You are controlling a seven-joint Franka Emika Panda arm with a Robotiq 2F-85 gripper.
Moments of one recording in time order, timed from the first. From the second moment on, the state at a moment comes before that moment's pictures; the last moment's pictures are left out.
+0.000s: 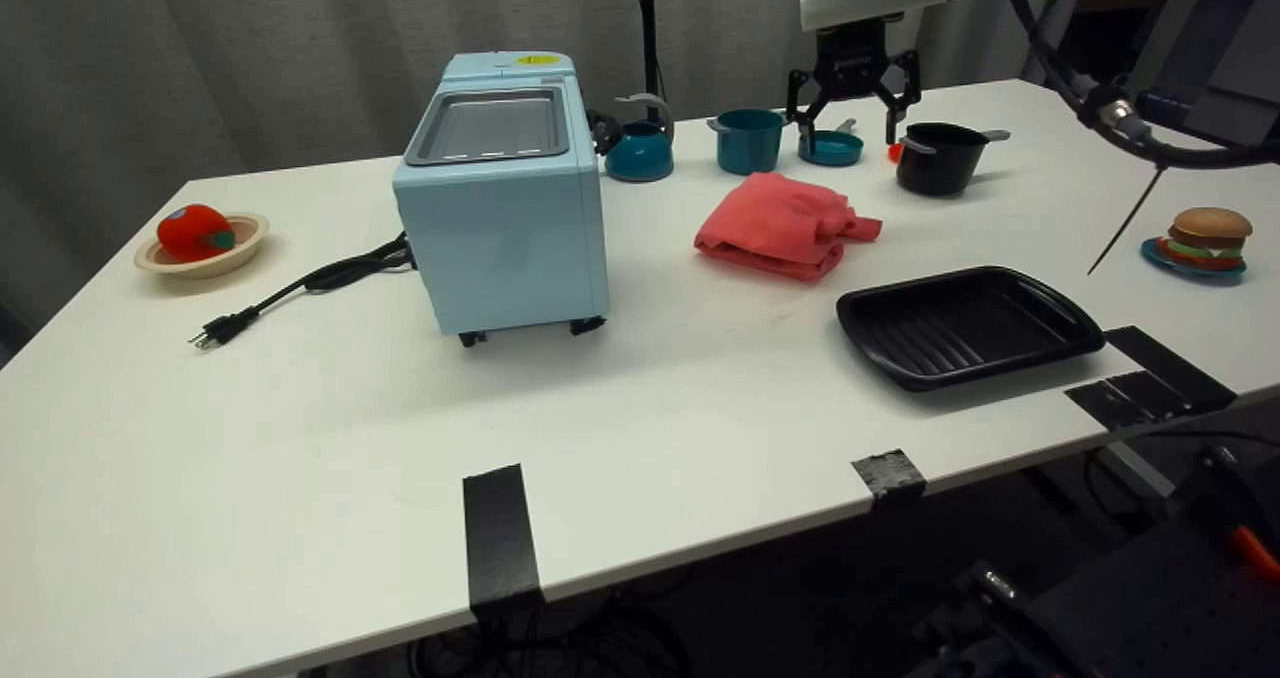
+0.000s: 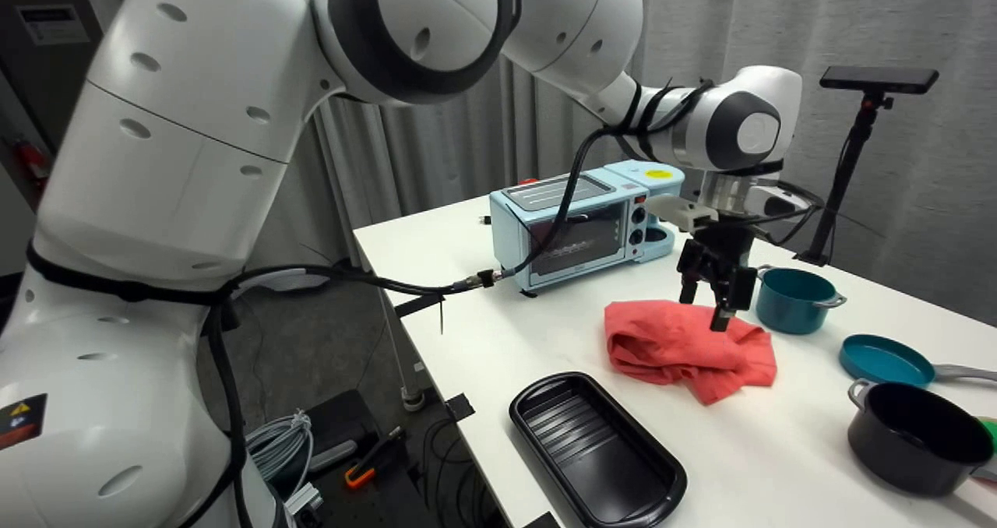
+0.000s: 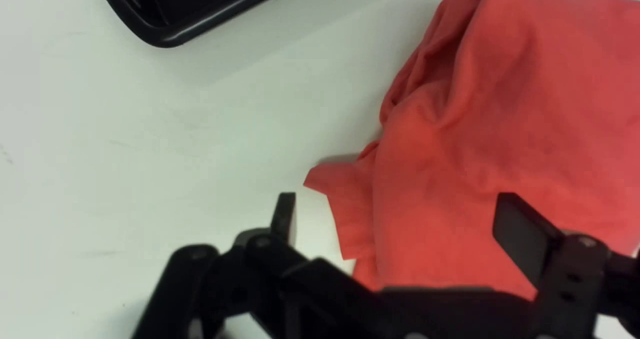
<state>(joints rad) -0.01 0.64 -0.15 -1.48 0.00 1.89 0.44</state>
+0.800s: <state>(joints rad) -0.01 0.49 -0.14 -1.48 0.00 1.89 0.44</state>
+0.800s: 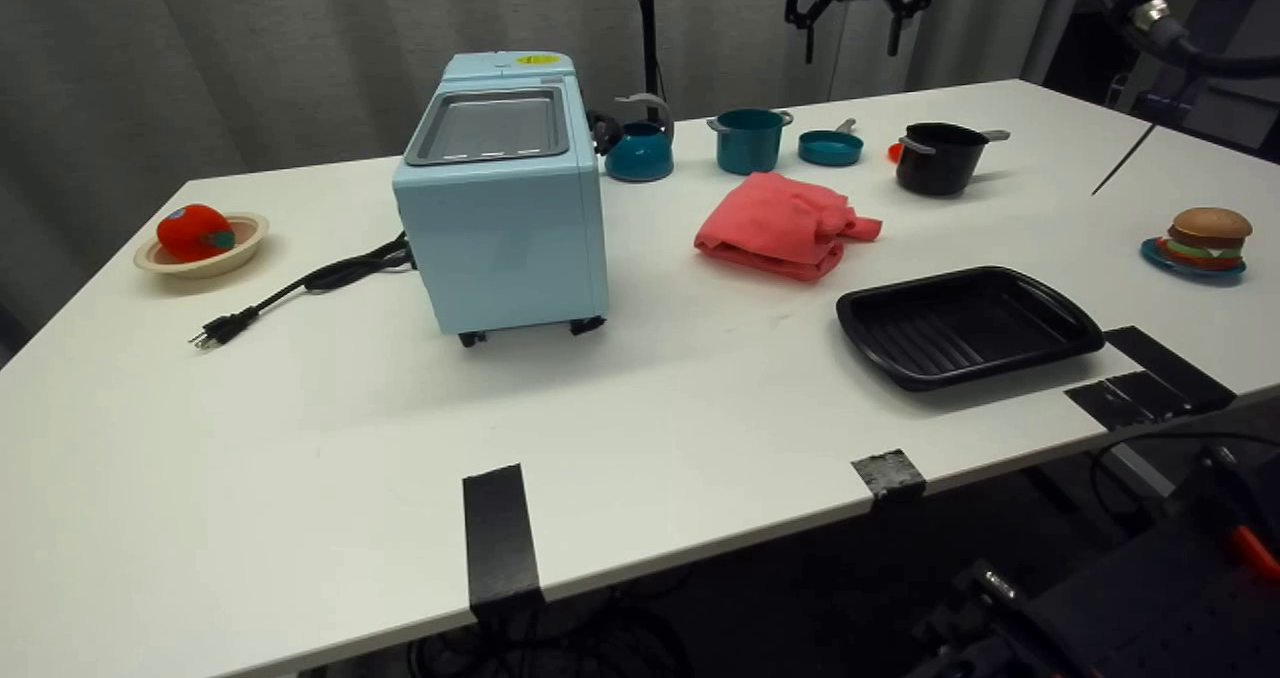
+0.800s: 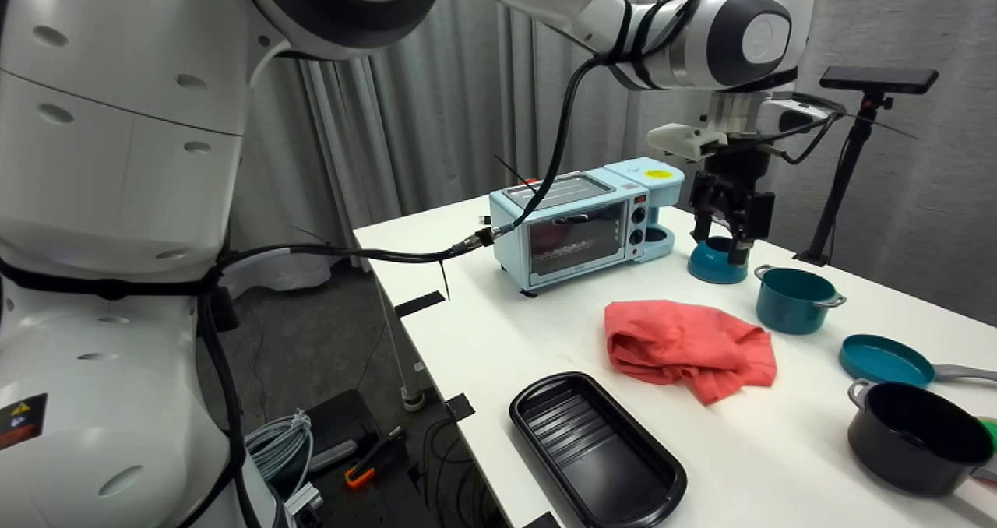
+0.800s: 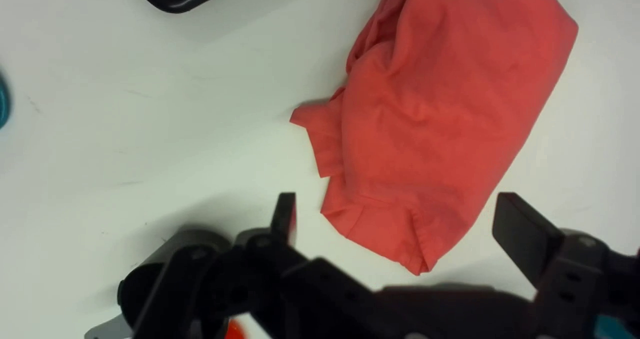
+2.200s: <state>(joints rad) 0.01 0.41 -0.14 -1.55 -0.01 1.93 0.44</state>
